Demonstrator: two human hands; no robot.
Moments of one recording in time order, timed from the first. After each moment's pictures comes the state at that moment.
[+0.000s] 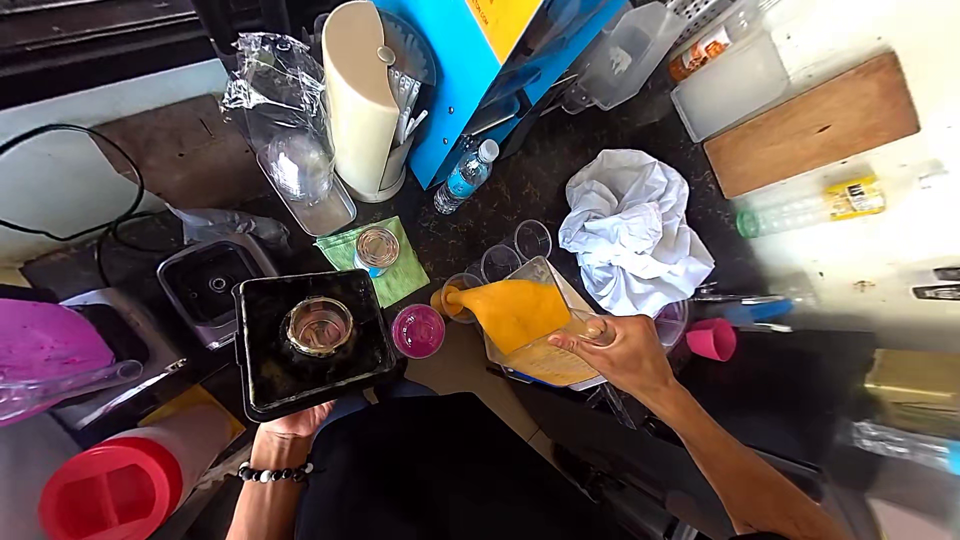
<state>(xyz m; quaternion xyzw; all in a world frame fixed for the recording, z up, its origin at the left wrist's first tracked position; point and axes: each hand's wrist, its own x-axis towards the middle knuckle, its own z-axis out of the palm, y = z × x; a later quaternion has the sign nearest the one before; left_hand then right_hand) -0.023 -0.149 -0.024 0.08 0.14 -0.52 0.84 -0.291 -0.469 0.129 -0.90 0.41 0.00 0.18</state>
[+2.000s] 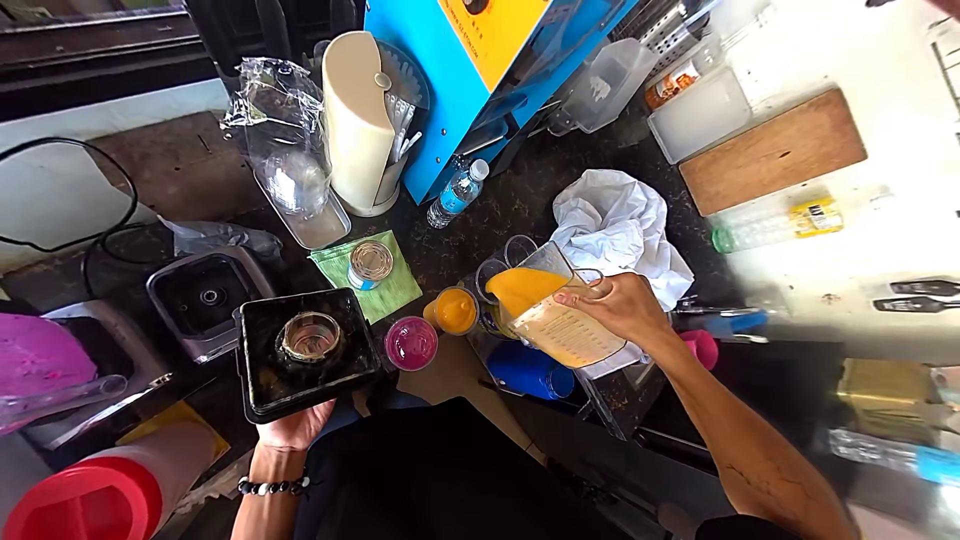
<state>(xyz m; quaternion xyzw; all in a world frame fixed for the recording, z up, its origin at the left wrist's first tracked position) -0.026 -0.158 -0.044 0.05 0.18 -0.50 0.85 -0.262 -0.546 0.140 -0.85 0.49 0.11 0.14</state>
